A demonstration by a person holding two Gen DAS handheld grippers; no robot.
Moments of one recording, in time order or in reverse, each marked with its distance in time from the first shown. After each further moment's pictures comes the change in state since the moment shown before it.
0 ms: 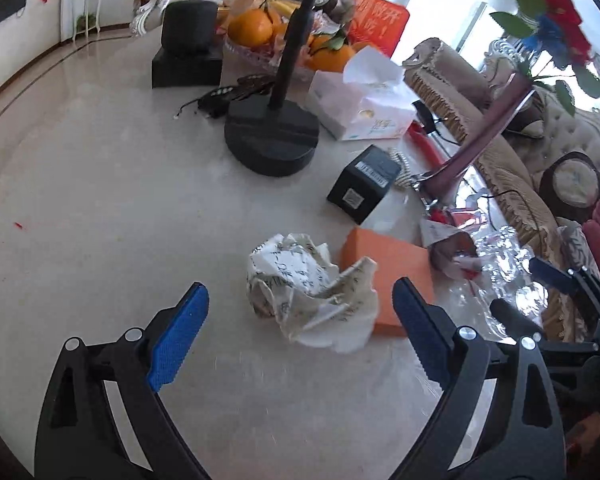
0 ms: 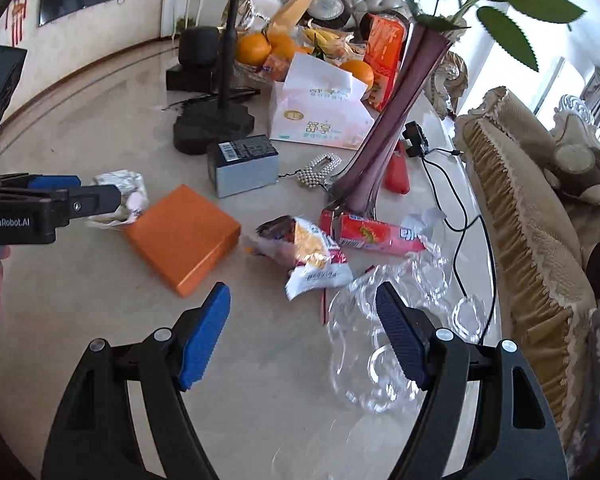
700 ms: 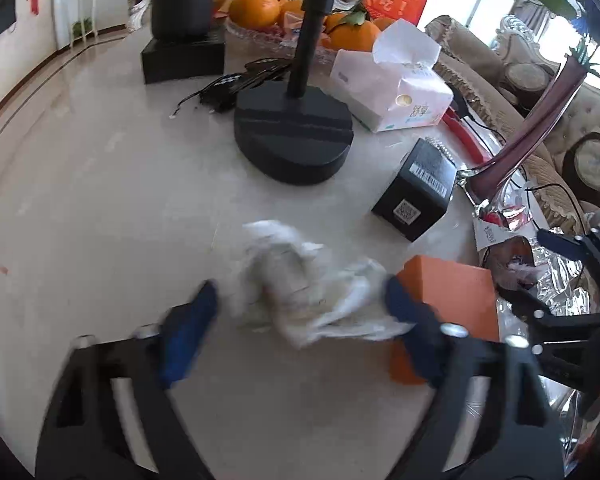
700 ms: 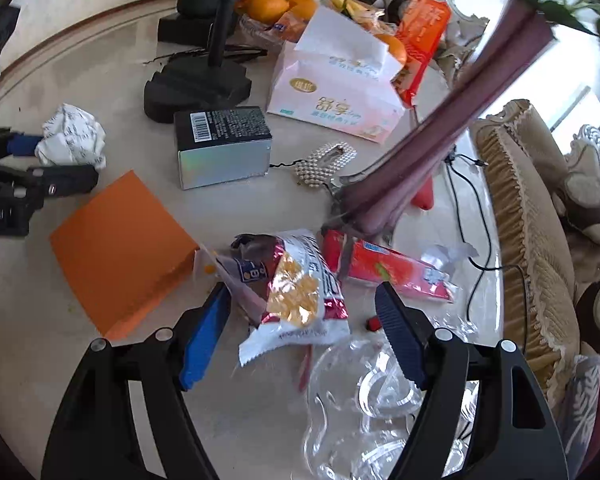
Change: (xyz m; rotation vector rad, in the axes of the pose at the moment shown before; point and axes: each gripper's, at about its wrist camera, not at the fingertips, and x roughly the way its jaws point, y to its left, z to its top) left arm 0.043 0.014 0.027 0.064 0.048 0.064; right arm 0.070 0.009 0.027 -0.145 0.127 -0.028
